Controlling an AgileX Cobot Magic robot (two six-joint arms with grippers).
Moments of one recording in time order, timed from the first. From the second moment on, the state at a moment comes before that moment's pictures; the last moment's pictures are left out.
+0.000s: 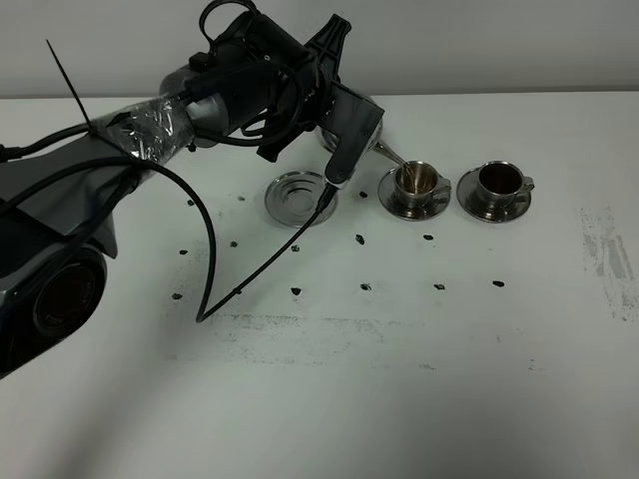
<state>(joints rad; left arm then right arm) -0.56 2.36 -2.06 0.39 0.58 1.47 -0.13 0.06 -0.52 0.02 1.11 -0.03</state>
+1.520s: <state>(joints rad) -0.57 2.38 -2.06 0.57 0.46 1.44 -0.13 0.06 -0.52 0.02 1.11 -0.03</state>
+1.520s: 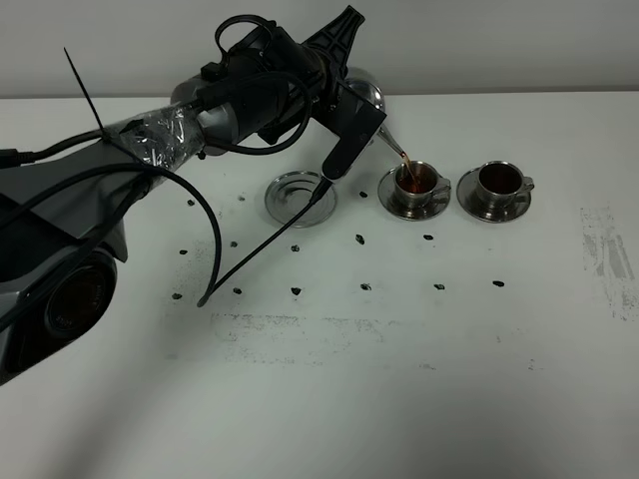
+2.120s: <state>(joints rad) -0.57 2.38 -2.06 0.60 0.44 1.44 -0.13 0.06 -0.52 0.02 1.11 -0.03</state>
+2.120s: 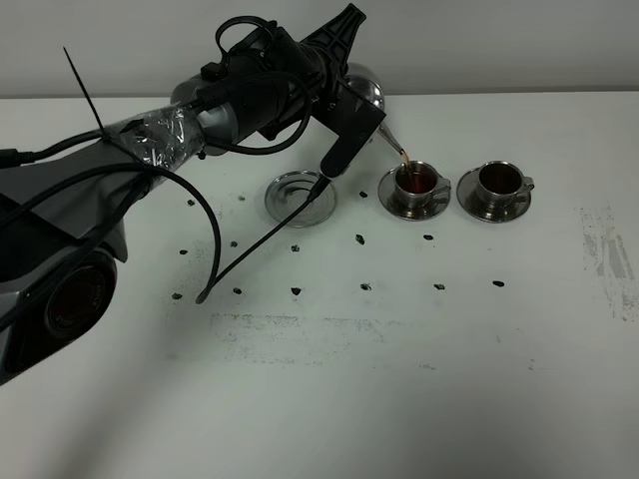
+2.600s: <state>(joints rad) -0.57 2.38 -2.06 0.62 0.44 1.44 -0.13 0.06 -0.52 0.02 1.11 -0.03</state>
